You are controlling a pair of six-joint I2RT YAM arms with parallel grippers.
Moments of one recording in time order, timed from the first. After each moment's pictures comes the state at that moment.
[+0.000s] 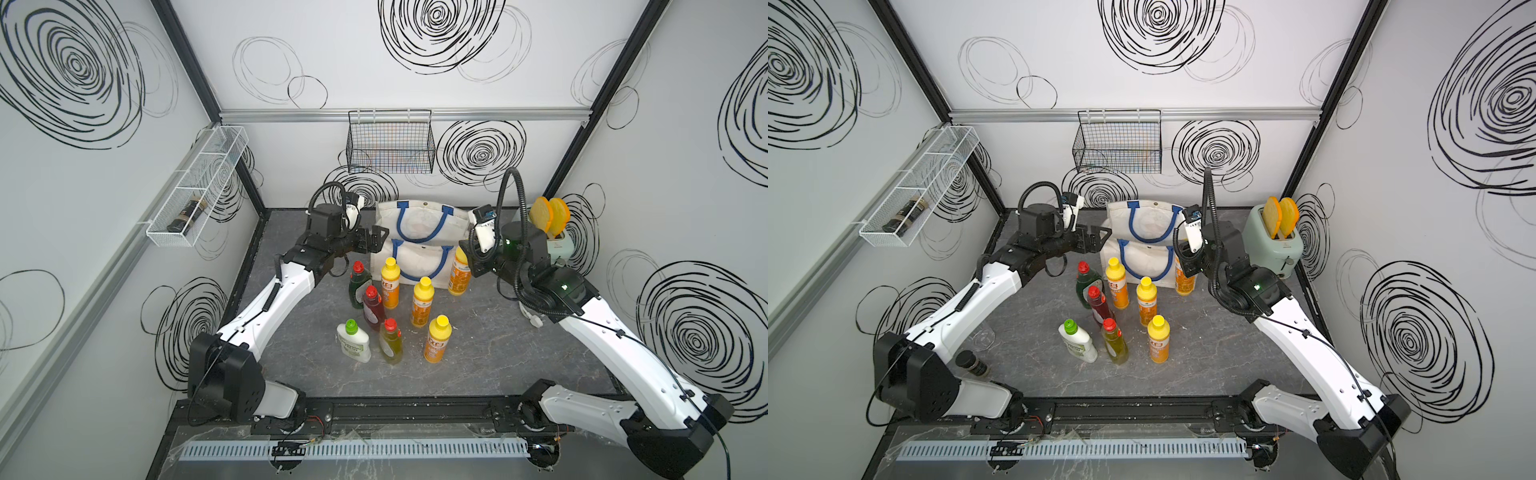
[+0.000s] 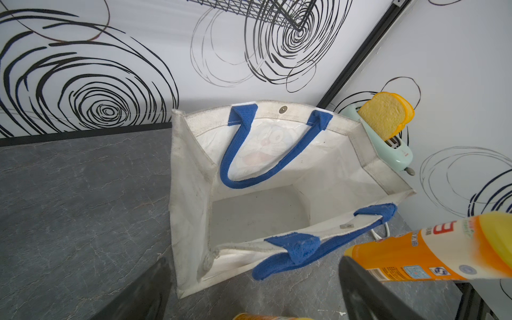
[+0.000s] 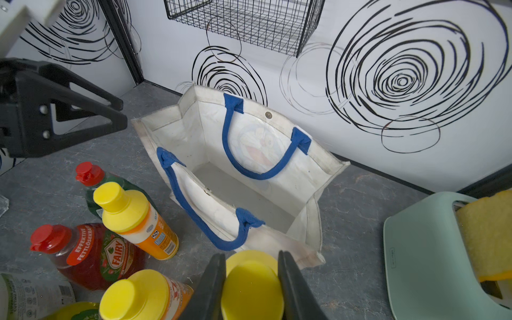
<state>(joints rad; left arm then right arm) -0.31 1.43 1.23 -0.25 0.32 -0.27 0.61 1.12 1.29 -0.60 0.17 0.00</state>
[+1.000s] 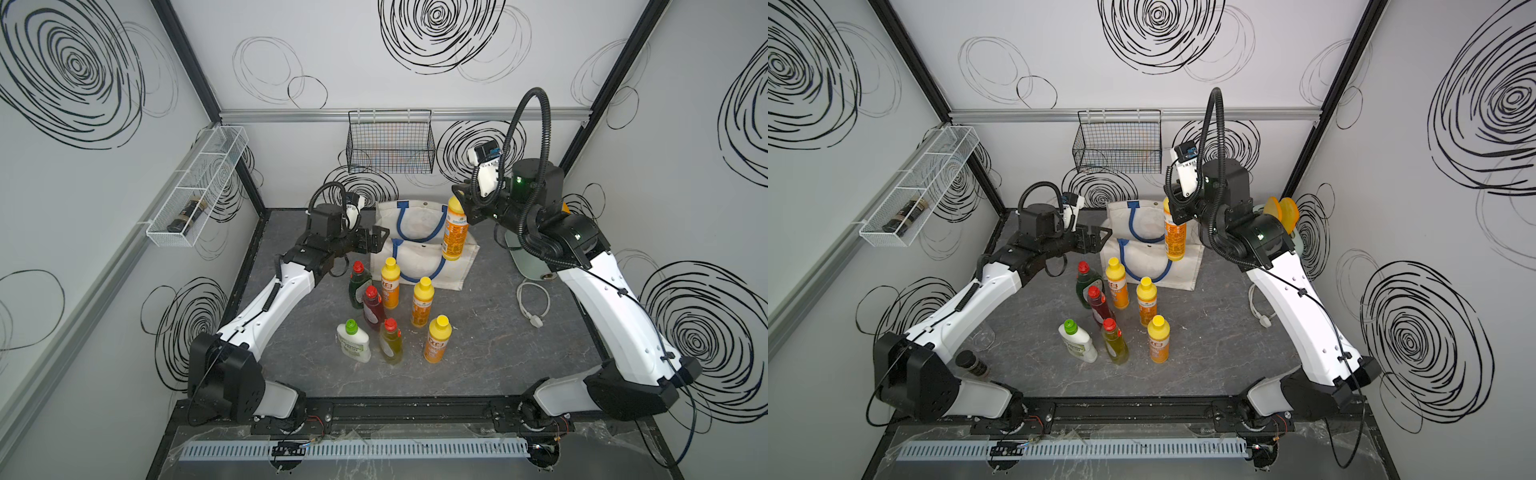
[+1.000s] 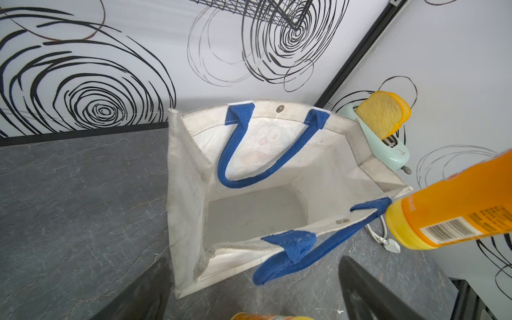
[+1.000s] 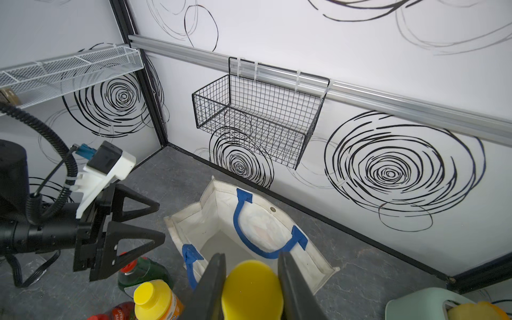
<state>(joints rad) -0.31 1.43 1.23 -0.25 0.34 -0.27 0.58 1.44 1.93 -0.74 0.08 -0.03</state>
